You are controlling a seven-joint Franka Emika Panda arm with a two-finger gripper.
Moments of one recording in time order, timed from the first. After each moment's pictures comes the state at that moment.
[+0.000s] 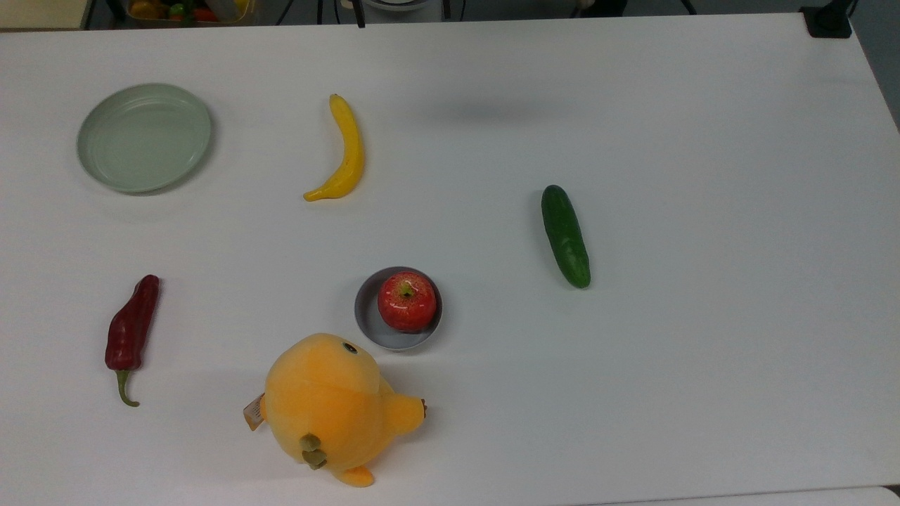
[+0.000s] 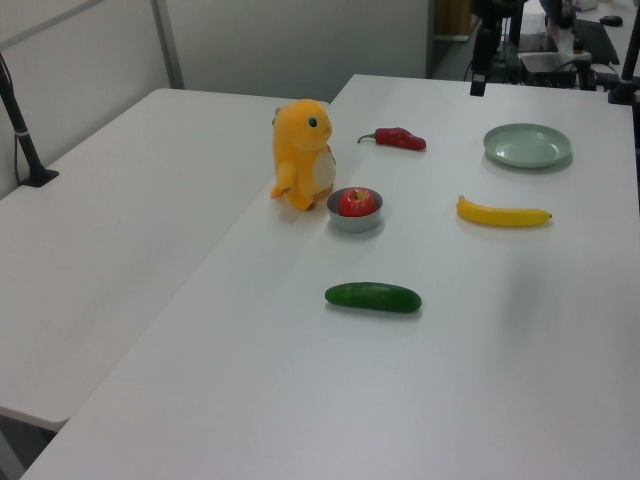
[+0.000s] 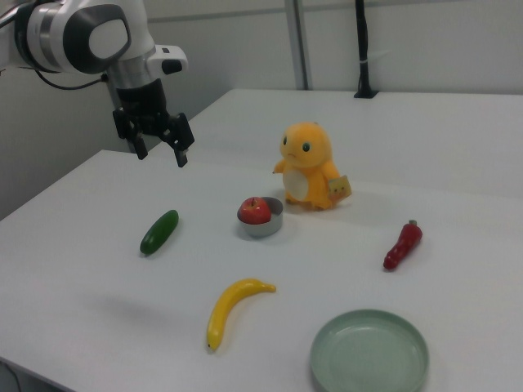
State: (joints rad) arm 0.05 -0.06 0.07 -1.70 0.07 1.71 -0.03
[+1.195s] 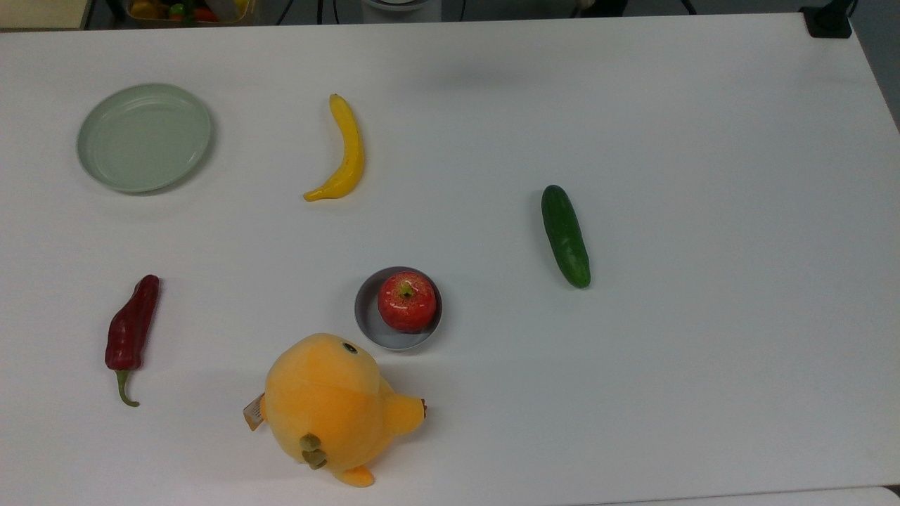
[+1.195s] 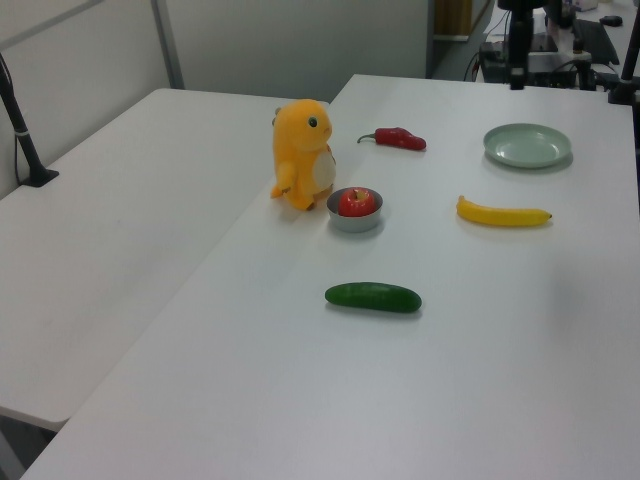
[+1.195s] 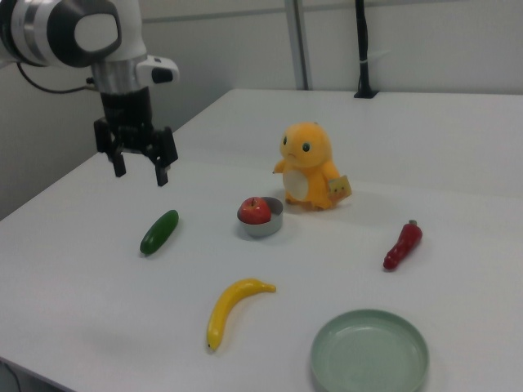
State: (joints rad) arm 0.06 -0.13 0.04 -1.73 0.07 1.50 -0.07
